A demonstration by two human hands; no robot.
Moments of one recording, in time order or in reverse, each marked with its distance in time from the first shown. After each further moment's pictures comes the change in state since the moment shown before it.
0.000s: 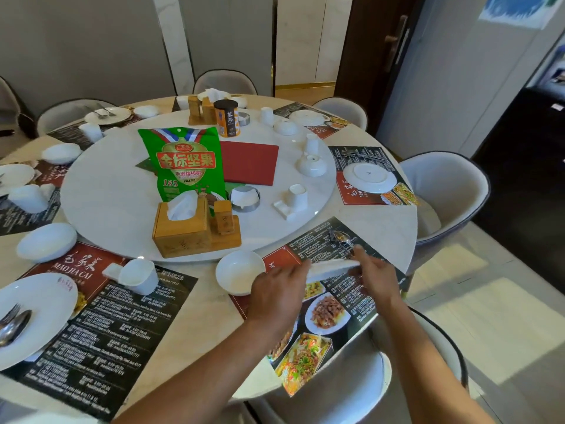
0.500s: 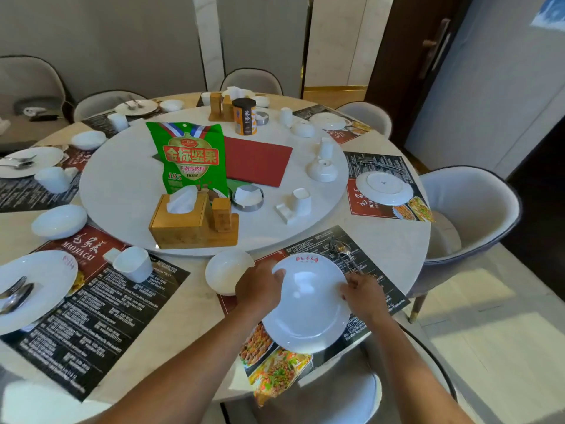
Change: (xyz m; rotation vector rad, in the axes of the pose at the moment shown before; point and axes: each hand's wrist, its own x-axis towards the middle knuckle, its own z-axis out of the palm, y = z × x) left_hand 0.036 -0.004 0.036 -0.368 -0.301 -0.713; right_hand 0.045 0.026 -0.006 -0.521 -0.237 -0.170
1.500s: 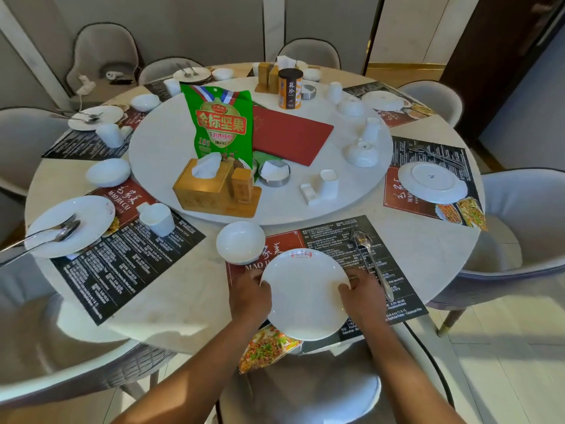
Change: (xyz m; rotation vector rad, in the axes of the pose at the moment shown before) left_hand -0.050 -0.010 0.054 -0.405 0.297 -0.436; right_hand 0.024 0.033 0.021 -0.046 -0.061 -0.127
